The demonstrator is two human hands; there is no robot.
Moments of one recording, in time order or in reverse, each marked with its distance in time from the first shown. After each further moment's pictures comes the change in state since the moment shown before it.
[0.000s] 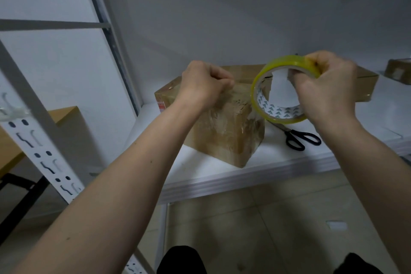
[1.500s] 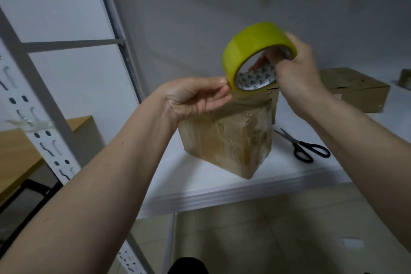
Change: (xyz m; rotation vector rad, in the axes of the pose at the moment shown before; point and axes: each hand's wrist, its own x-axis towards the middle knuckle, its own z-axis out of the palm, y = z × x) left_hand 0.008 0.008 -0.044 -0.948 -0.456 -0.490; right_hand 0.034 -0.029 0.037 0.385 -0.264 -0.073
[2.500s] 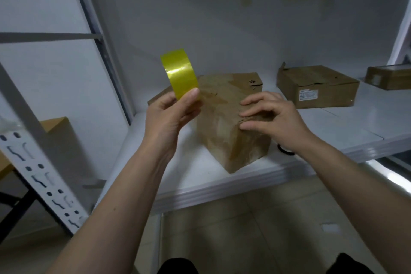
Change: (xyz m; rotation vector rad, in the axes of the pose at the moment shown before) left_hand -0.014 -0.070 -0.027 0.150 0.308 0.558; right_hand -0.060 0.065 -0.027 -0.259 -0.307 -0.063
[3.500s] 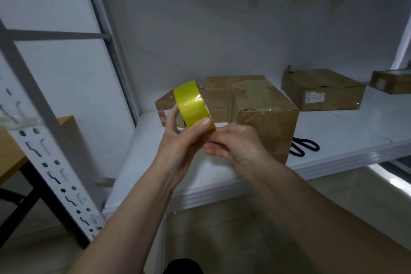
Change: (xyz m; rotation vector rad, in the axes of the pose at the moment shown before) left_hand -0.015 -0.033 -0.032 -0.253 -0.166 -0.102; right_hand -0.005 -0.054 0.100 0.817 0.102 0.740
